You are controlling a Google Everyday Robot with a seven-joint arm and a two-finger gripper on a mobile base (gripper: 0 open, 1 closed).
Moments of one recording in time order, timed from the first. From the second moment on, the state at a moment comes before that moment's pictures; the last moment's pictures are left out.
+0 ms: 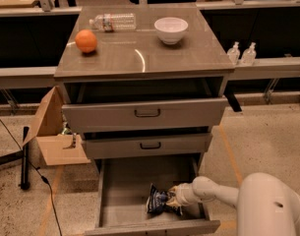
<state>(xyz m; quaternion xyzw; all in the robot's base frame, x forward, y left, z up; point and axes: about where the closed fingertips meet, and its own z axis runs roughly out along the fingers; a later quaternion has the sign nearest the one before) 0.573 -0.113 0.163 -0.61 0.73 0.14 0.27</state>
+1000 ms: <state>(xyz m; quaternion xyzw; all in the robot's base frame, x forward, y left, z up) 0.558 -0.106 0.280 -0.64 0.68 0.18 0.31</state>
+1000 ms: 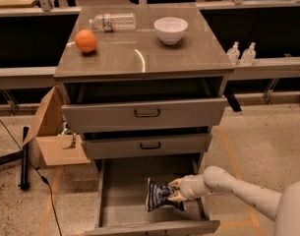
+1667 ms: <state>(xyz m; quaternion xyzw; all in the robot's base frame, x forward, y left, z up) 0.539 -0.108 0.386 -0.65 0.65 0.20 0.36</state>
